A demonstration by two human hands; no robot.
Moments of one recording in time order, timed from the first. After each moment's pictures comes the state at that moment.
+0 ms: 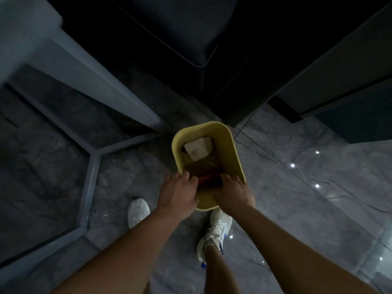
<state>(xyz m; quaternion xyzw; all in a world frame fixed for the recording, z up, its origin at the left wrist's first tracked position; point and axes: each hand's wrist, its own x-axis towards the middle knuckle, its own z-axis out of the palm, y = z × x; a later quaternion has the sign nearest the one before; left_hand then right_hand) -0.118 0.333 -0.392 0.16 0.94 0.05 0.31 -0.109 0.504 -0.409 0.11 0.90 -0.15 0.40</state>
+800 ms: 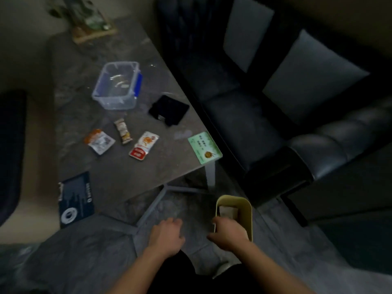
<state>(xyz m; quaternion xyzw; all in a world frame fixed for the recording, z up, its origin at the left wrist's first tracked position) 0.007 0.217 -0.053 -0.15 0.93 0.10 0.31 -0.093 0.404 -0.050 -0.19 0.88 -0.12 0.43</state>
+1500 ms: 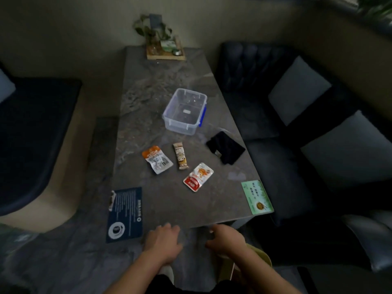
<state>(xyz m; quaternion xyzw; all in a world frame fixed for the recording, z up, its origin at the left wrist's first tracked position) 0.025 0.036 -0.008 -0.23 0.92 0.16 0.26 -0.115 0.190 0.004 -0.29 0.88 -0.02 0.39</state>
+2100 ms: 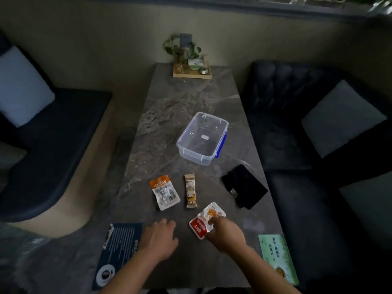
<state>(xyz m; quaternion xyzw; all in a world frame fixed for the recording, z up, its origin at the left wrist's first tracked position) -0.076 -0.057 0.006 -0.34 0.90 0.18 0.19 -0.247 0.080 -0.007 -0.37 0.88 -0.09 0.29</state>
